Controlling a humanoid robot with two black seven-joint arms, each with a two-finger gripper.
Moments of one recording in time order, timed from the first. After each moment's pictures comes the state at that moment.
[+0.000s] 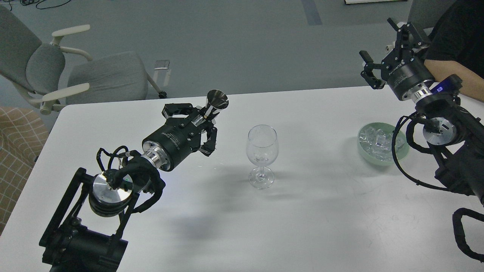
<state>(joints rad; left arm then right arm) -0.18 0.06 -1.29 -1.76 0.19 0.36 0.41 0.72 -0.27 1.14 0.60 -0.52 0.49 0.30</state>
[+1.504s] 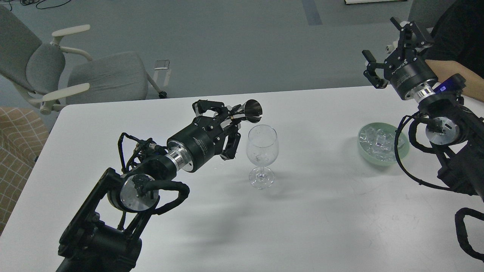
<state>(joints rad) -0.25 0.07 -1.13 -1.76 0.51 0.24 0.44 0.72 -0.28 1.14 0.60 -0.52 0.49 0.30</state>
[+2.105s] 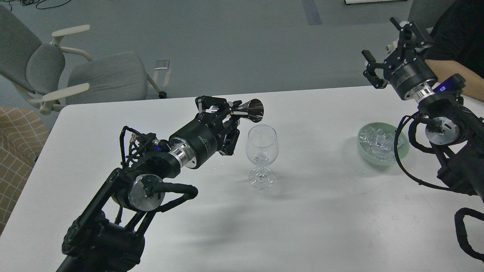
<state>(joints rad) -0.28 0.07 -1.11 -1.76 0.64 0.23 0.43 0.72 -0.28 1.14 0.60 -0.52 0.49 0.30</state>
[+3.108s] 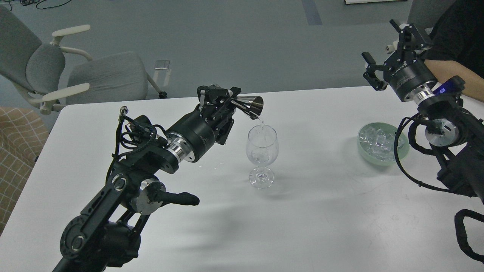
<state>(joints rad) -0.28 0.08 -1.10 -1.76 0.96 0.06 0.38 0.71 -0.28 1.14 0.60 -0.52 0.49 0.30</state>
